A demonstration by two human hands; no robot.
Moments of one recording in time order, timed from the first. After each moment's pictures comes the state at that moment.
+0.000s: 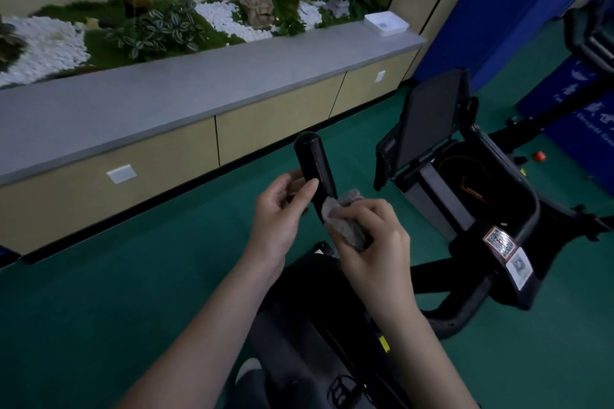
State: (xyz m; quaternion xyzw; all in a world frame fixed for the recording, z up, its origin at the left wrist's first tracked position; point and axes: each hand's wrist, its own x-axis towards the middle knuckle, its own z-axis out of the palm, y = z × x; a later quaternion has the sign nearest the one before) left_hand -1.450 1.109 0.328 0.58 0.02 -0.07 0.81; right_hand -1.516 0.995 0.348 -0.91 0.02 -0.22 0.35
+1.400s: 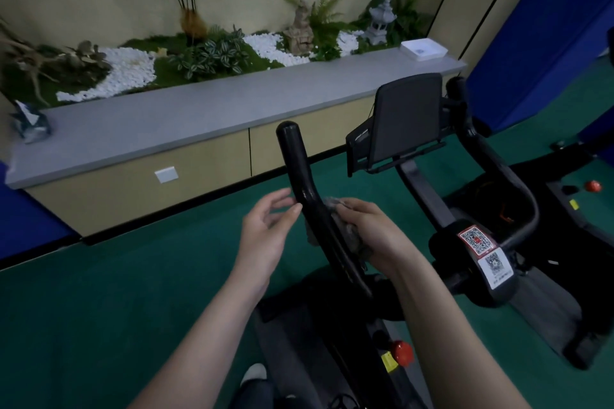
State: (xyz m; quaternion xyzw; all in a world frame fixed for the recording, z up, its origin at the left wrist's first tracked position) left_hand -1.519 1.087 0.329 0.66 0.10 0.00 0.74; right_hand -1.500 0.929 0.349 -0.68 0.10 0.18 0.70
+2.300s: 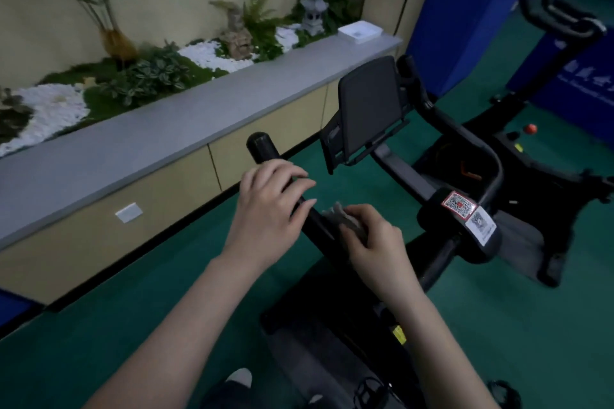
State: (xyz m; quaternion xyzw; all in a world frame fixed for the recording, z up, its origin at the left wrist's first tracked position) left_hand -1.472 1.100 0.351 0.89 -0.32 0.24 0.23; right_hand -1.558 0.948 0.356 -0.90 0.13 -0.11 0.41
